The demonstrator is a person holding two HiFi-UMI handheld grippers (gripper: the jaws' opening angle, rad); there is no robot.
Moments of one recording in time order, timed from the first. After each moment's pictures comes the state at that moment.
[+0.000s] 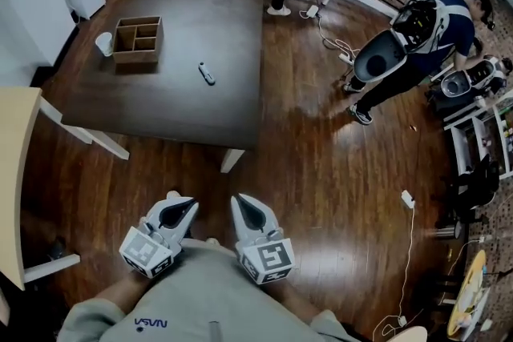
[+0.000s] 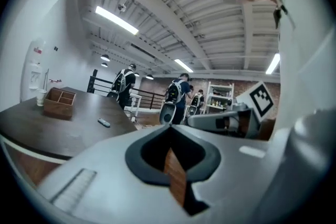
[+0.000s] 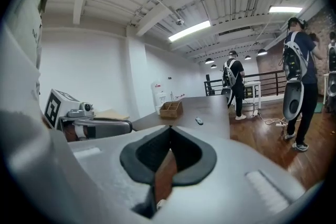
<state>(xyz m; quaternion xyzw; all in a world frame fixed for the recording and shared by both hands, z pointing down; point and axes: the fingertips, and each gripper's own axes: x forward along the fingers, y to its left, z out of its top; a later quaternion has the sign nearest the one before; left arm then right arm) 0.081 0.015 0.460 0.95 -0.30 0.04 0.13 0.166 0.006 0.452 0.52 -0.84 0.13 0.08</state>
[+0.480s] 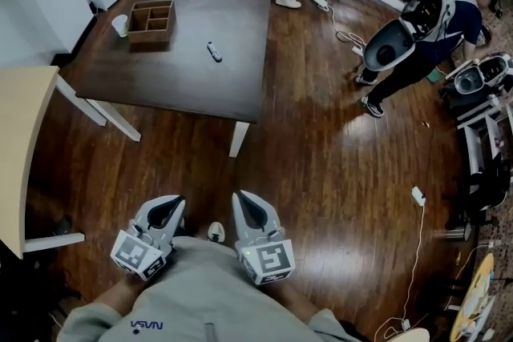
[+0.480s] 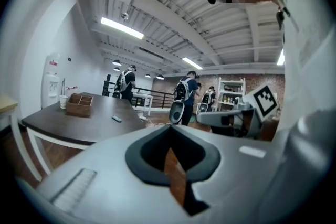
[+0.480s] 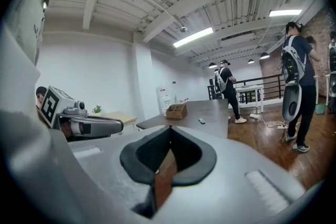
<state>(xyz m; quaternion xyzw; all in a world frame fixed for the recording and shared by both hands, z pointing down) 0.059 0.096 0.452 0.92 -0.37 0.06 0.11 0.173 0.081 0.444 0.50 -0.85 0.11 0.06</state>
